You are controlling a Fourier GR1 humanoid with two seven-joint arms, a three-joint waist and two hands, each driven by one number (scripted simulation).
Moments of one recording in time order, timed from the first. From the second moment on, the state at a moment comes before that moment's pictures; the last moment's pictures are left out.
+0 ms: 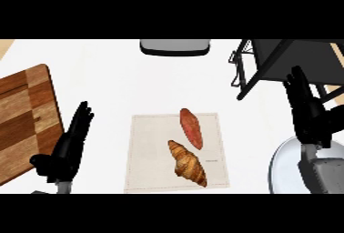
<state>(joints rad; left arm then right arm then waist) 0.01 0.36 -0.29 -1.51 0.29 0.32 -0.15 -0.20 -0.32 0.05 -1.50 -0.18 -0.27 0.07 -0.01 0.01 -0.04</state>
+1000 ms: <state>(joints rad) -0.03 0.42 -0.19 -1.37 0.43 0.20 0.19 -0.23 -0.55 0.17 -1.38 -0.11 0.26 -0.21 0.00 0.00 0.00</state>
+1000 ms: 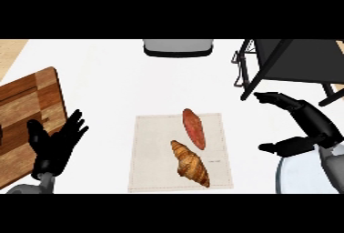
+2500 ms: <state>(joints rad) -0.06 0.35 -0.13 -1.33 0.35 0.15 0.21 -0.42 -0.28 0.58 -1.83 0.26 0.29 0.86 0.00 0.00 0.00</state>
